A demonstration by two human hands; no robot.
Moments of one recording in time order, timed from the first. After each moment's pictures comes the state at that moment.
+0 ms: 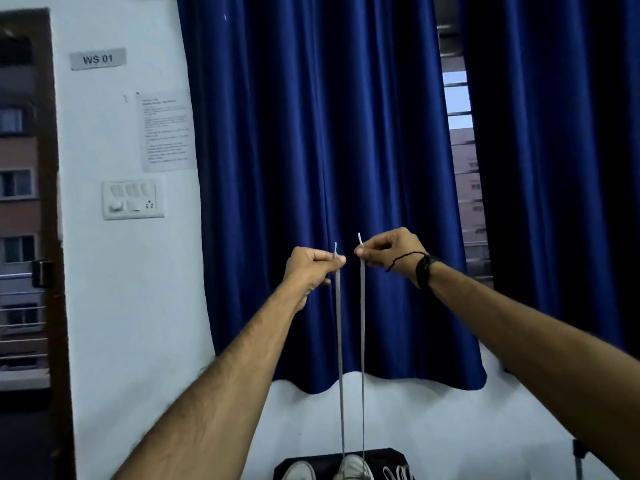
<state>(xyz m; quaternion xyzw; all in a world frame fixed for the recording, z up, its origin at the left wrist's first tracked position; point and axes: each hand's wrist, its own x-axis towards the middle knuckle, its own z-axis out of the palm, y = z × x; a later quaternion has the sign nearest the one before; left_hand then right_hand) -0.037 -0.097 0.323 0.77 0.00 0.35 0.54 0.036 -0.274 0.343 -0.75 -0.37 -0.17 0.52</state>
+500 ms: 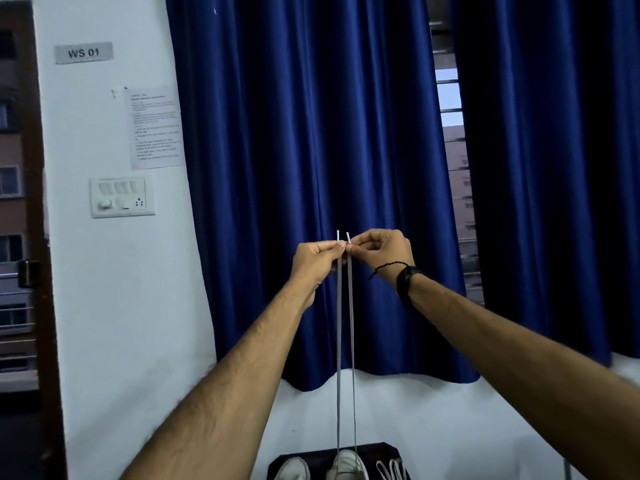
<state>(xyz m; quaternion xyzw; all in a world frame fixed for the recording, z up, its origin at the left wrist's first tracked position) -0.025 -0.121 0.325 0.72 -0.07 0.35 0.59 0.024 -0.260 0.328 -0.70 -0.34 -0.26 0.58</state>
